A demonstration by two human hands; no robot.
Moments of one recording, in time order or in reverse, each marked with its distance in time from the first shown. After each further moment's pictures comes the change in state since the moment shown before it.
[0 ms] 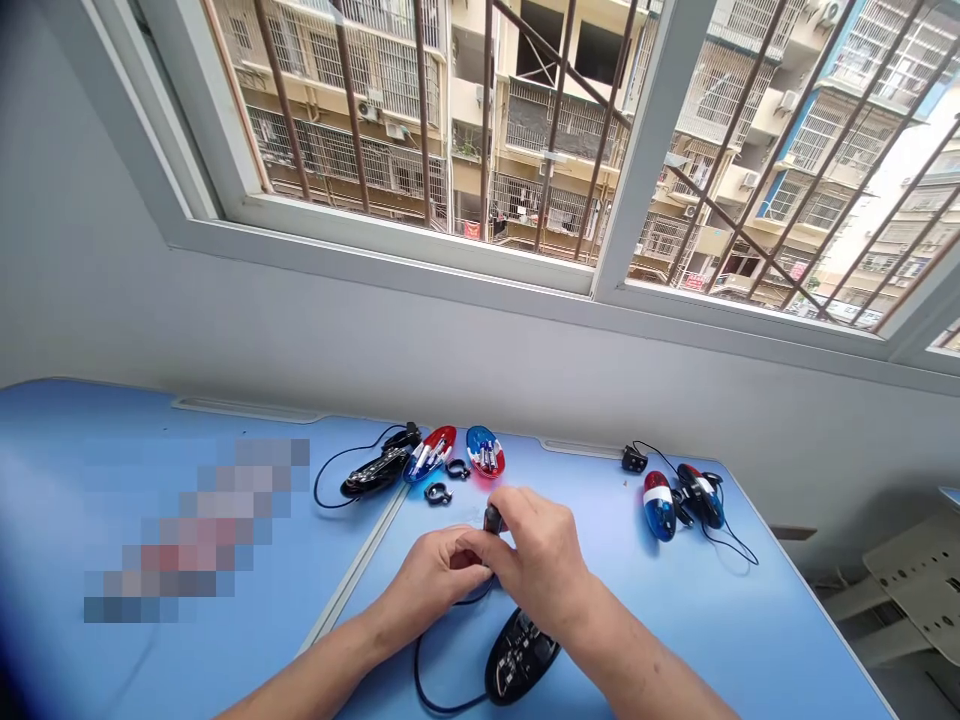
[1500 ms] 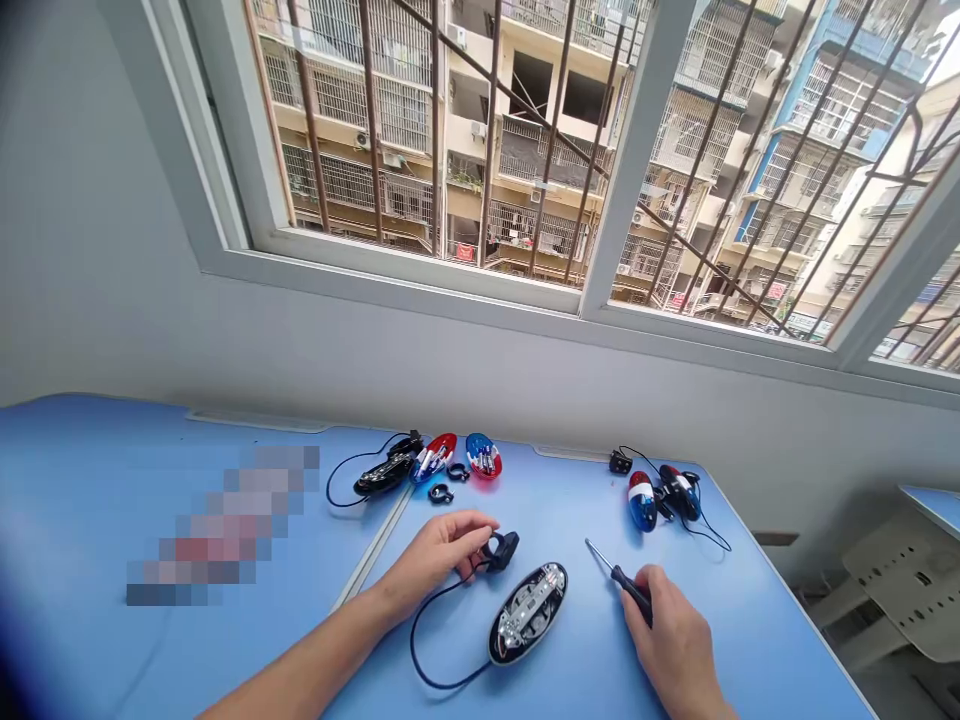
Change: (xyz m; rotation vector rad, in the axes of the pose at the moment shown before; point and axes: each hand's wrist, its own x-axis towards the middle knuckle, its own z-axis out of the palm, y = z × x) left_hand 0.002 0.009 -0.007 -0.382 -0.086 -0.141; right_hand -0.162 0.065 -0.085 -0.571 -0.132 0.515
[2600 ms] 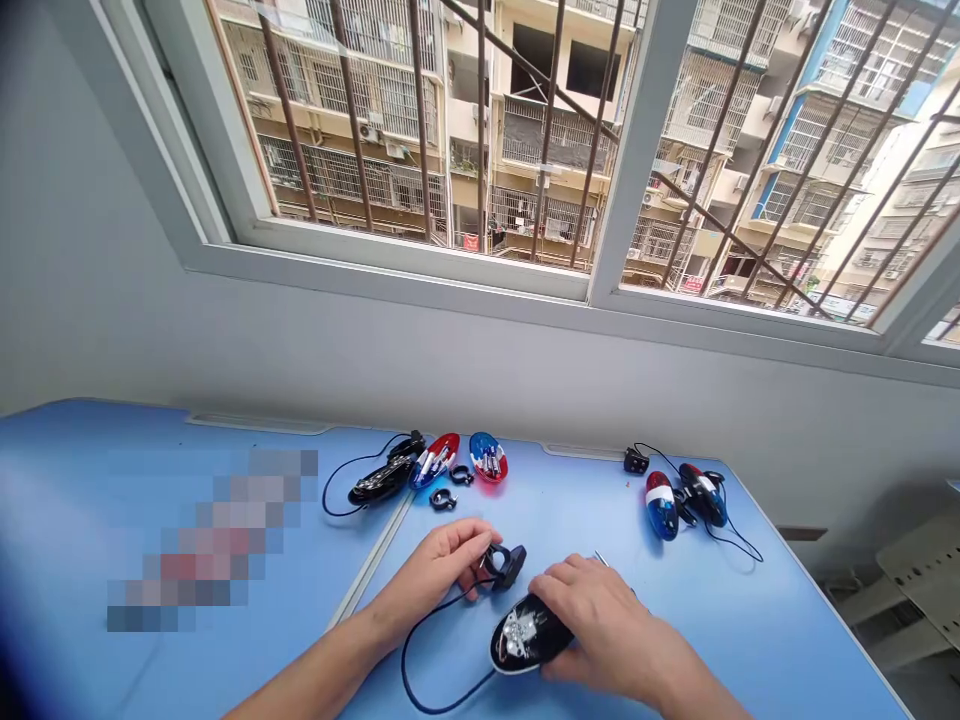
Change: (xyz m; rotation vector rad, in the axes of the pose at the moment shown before) left_hand 0.001 0.000 -0.002 -0.022 -0.008 -0.042; right_hand 0.068 -0.102 -0.026 0.221 -0.727 -0.465
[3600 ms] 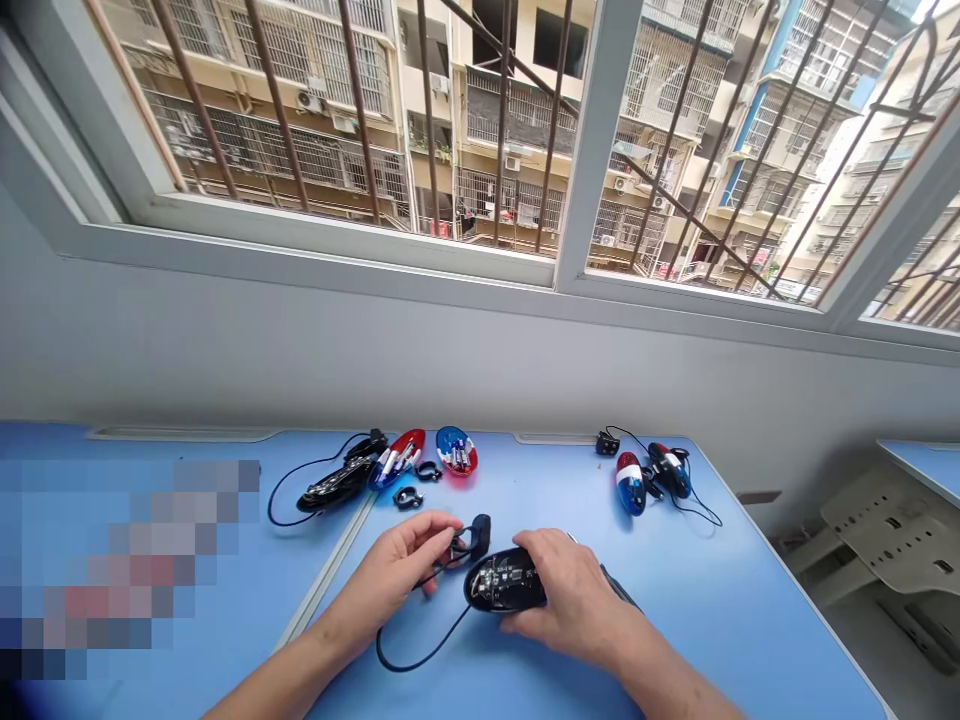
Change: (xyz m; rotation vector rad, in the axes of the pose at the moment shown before) left_hand -0.009 0.013 0.003 0.079 0.138 -0.029; right_hand 0.003 0.013 0.022 0.156 0.228 0.157
